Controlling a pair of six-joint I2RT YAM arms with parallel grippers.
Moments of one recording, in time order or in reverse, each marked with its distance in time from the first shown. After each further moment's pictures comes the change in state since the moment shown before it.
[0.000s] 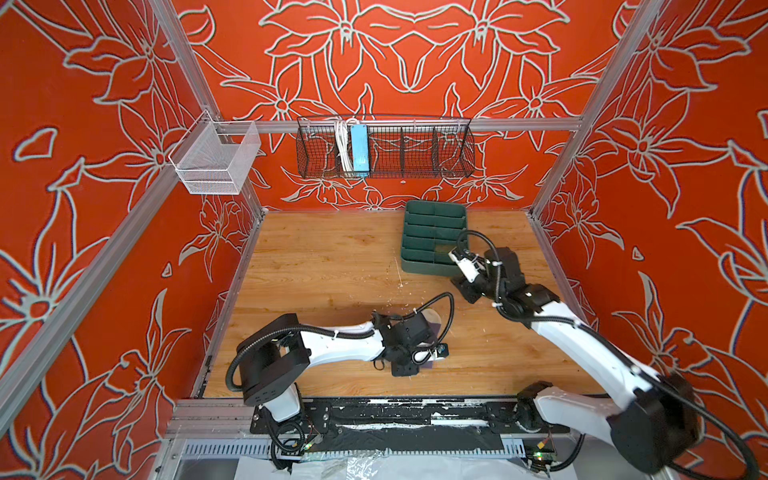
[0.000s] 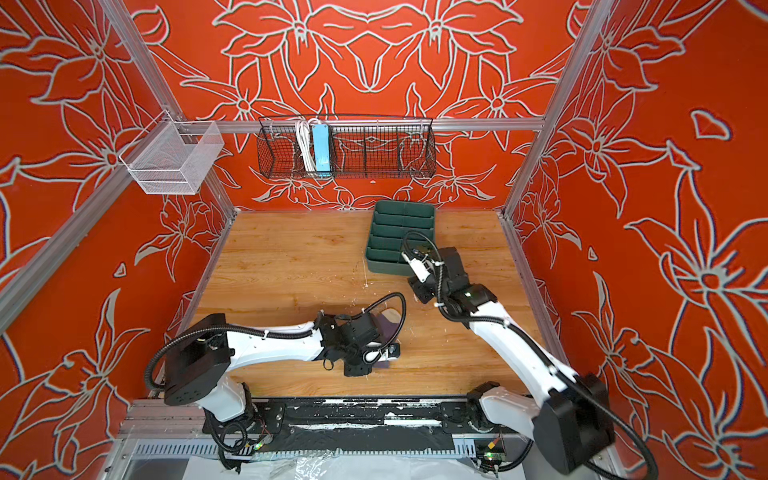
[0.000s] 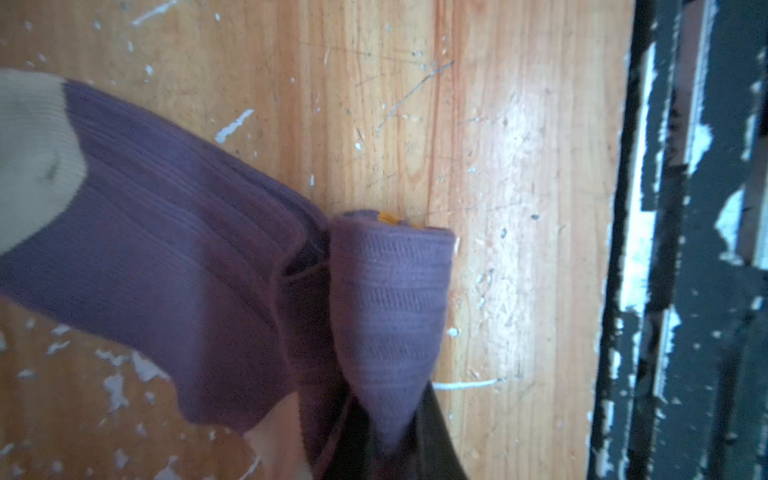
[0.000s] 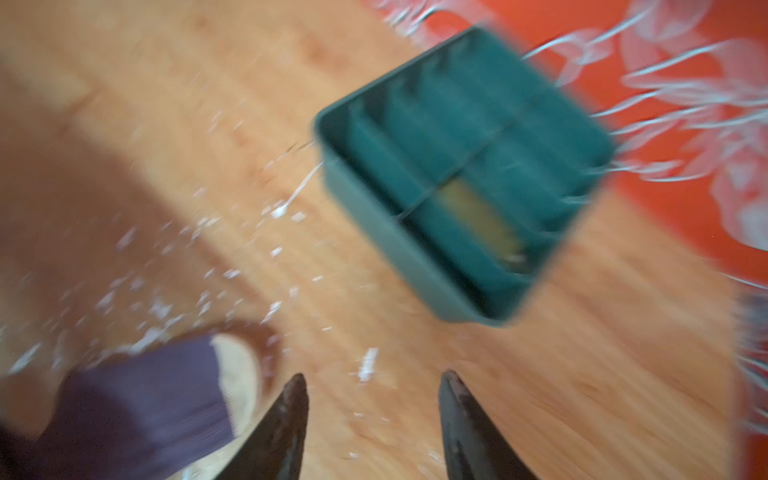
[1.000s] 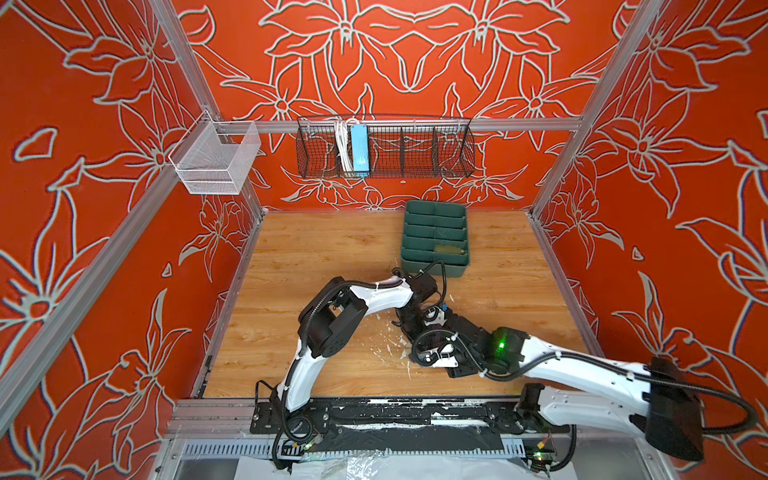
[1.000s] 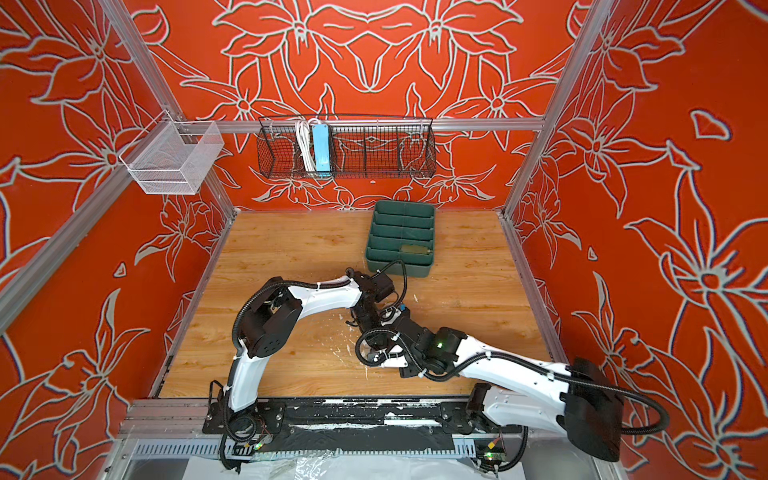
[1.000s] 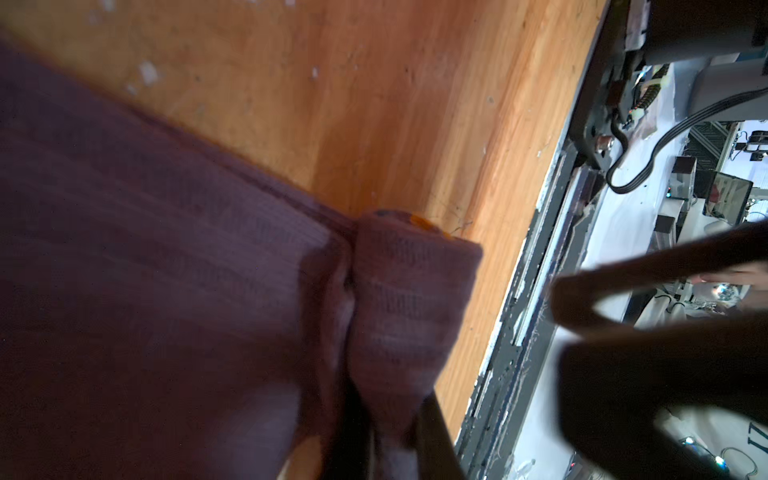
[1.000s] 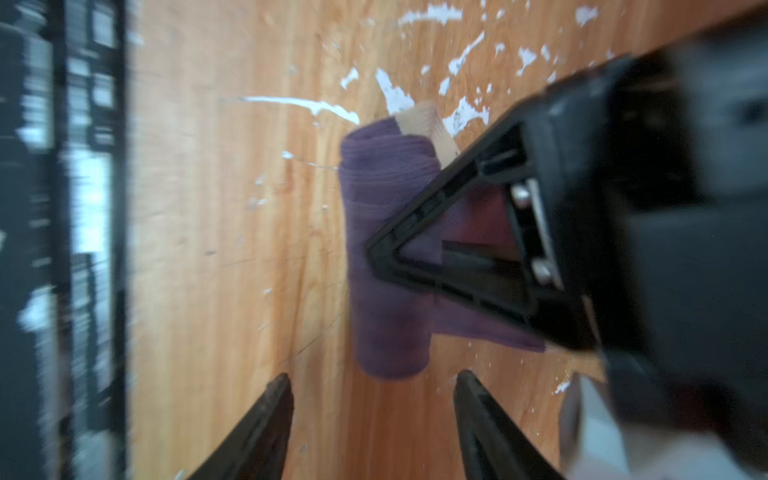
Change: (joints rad) left arm 0.227 0.442 0.495 -0.394 0.515 -0.179; right arm 0.585 0.102 -0.217 -0.268 0.111 -0.474
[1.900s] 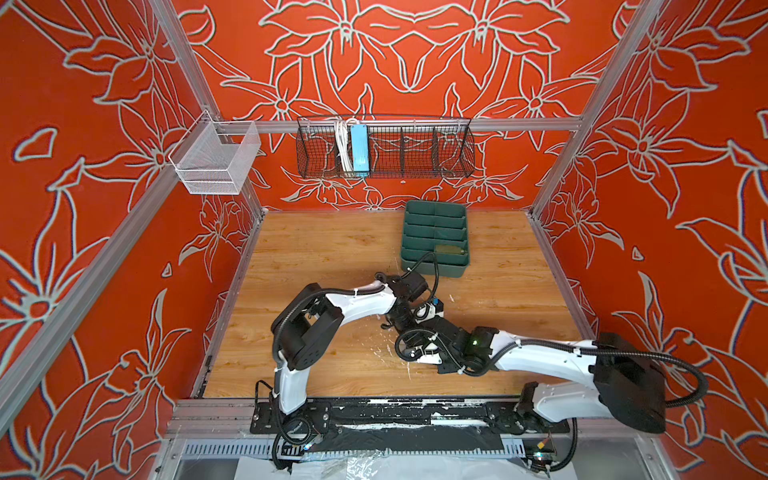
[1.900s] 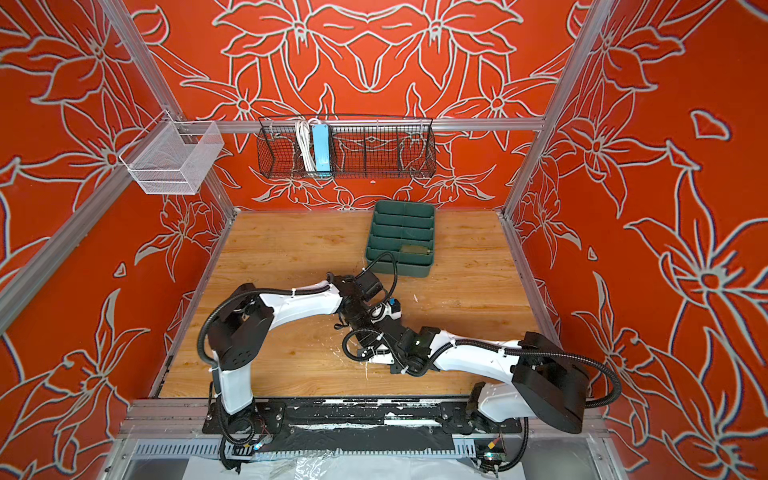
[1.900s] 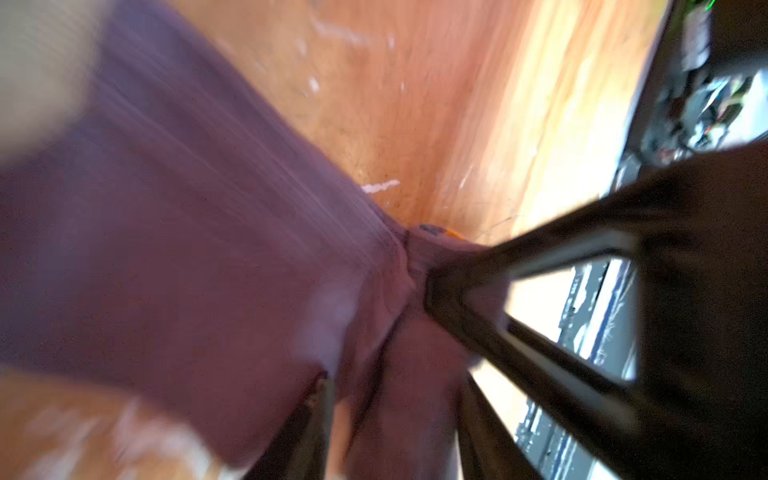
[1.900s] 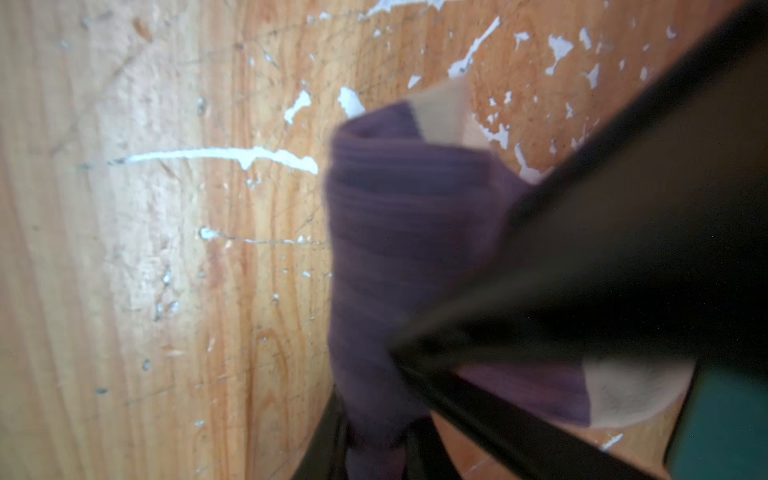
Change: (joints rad) left arm 0.012 -0.285 -0.247 0.254 -0.188 -0.058; right arm 0.013 0.195 0.005 0.166 -0.018 0.071
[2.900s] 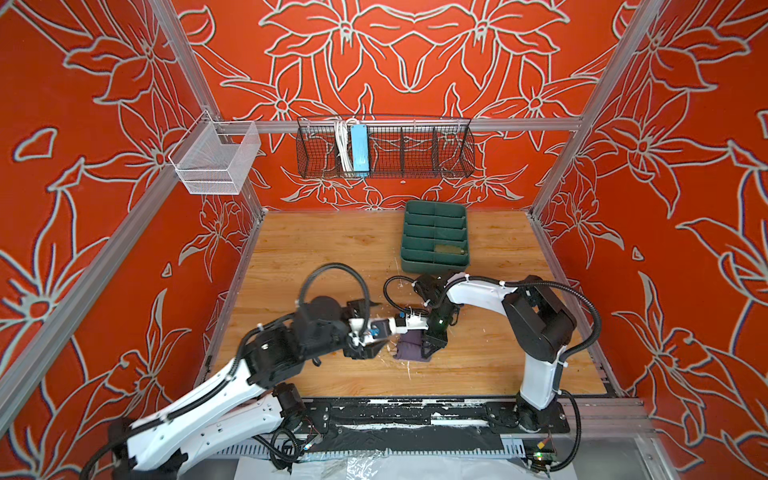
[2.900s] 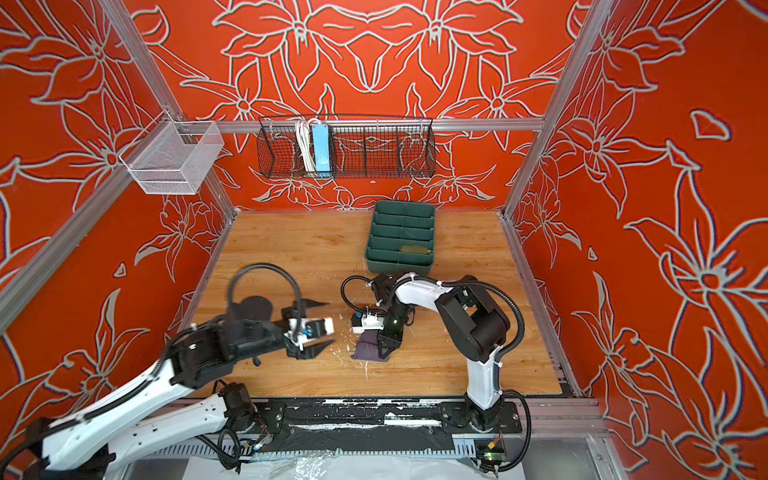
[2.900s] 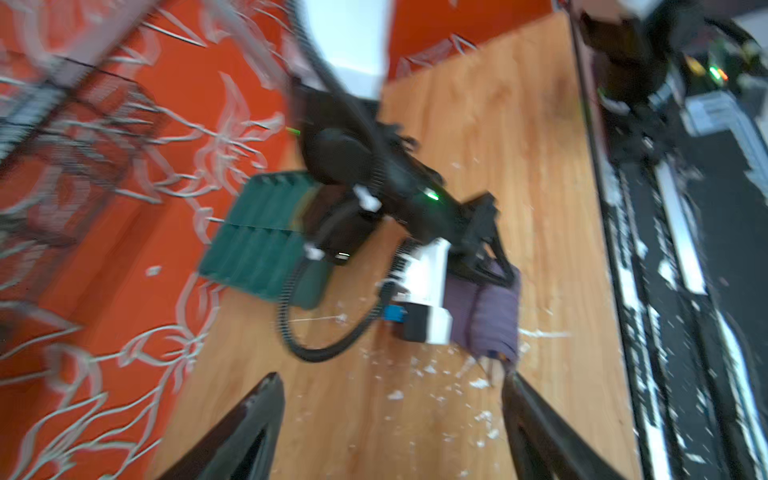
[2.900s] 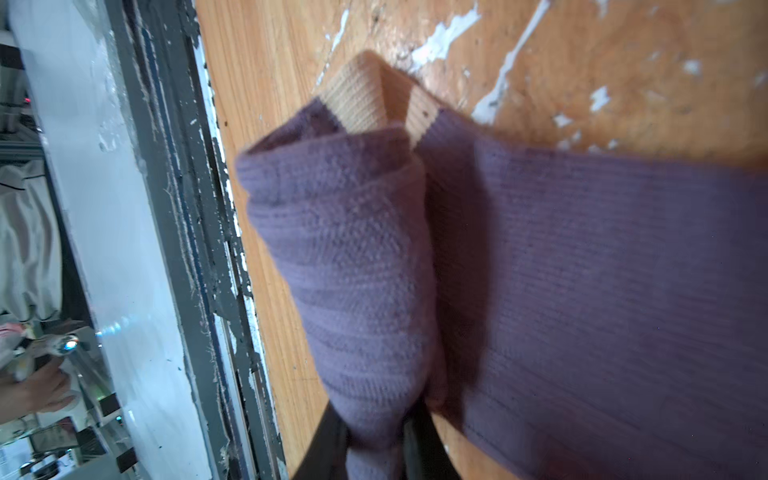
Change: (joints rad) left arm -0.165 -1.019 -0.474 0.152 -0.430 0.507; right arm -0.336 0.570 0.558 -0.628 -0.679 -0.037
